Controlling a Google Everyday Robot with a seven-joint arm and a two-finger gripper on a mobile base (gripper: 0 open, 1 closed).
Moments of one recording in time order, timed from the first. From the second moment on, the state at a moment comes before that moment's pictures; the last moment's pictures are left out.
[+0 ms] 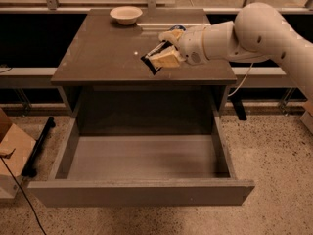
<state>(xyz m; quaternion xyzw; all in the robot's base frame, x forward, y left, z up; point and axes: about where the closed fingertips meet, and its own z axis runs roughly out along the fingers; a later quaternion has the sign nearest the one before) 0.675 -0.023 0.912 -0.54 0.64 0.21 0.51</state>
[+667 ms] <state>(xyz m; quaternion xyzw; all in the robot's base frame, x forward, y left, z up) 0.739 -0.057 0.868 -0.50 0.71 0.20 0.46</state>
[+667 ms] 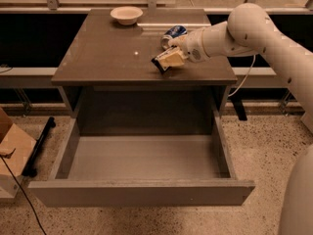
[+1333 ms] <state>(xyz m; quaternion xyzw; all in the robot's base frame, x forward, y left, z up) 0.739 -0.053 0.866 -0.50 0.71 0.20 0.46</state>
